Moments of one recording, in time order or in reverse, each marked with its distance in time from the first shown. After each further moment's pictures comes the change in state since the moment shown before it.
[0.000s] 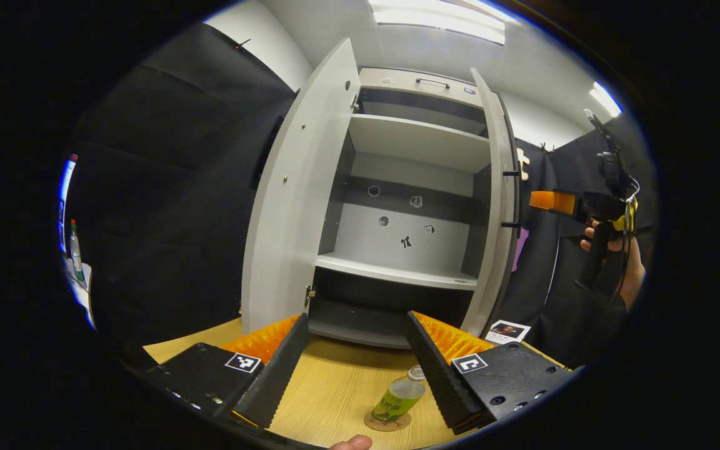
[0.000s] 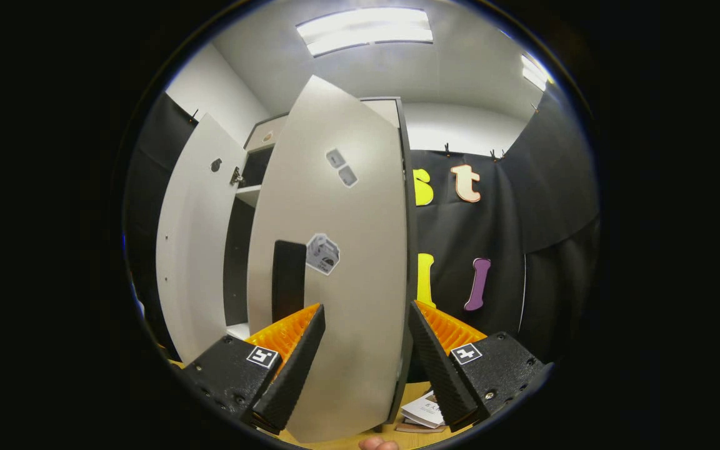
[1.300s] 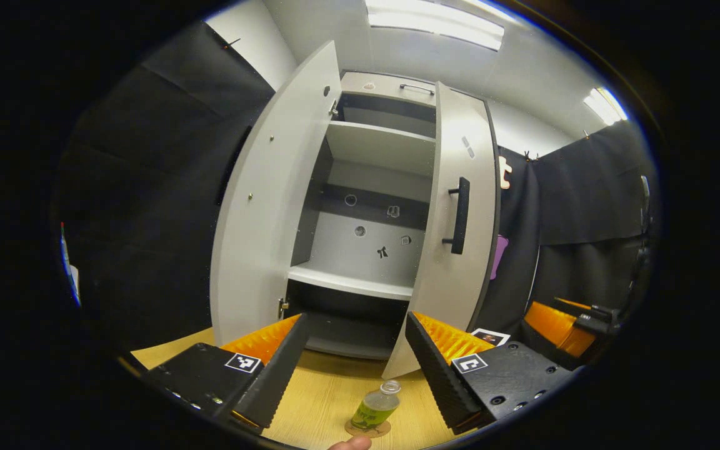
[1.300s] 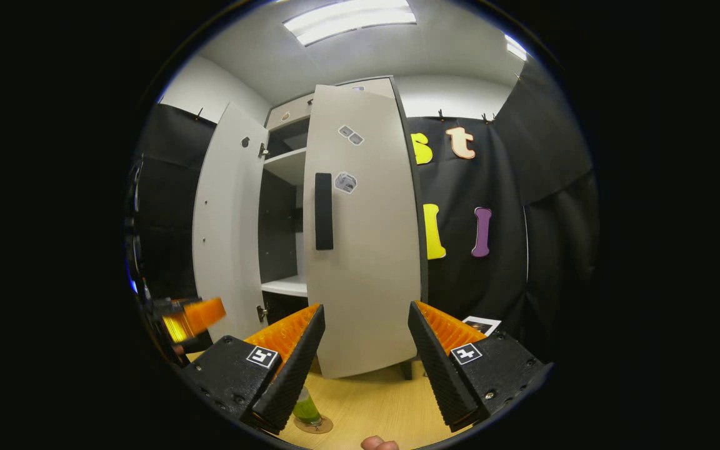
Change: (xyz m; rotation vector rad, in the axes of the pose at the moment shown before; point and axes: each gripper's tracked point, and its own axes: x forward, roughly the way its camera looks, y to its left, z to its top) left arm 0.012 -0.022 0.037 -0.015 -0.022 -0.076; right arm -0.131 0.041 -0.126 0.087 0.192 0.041
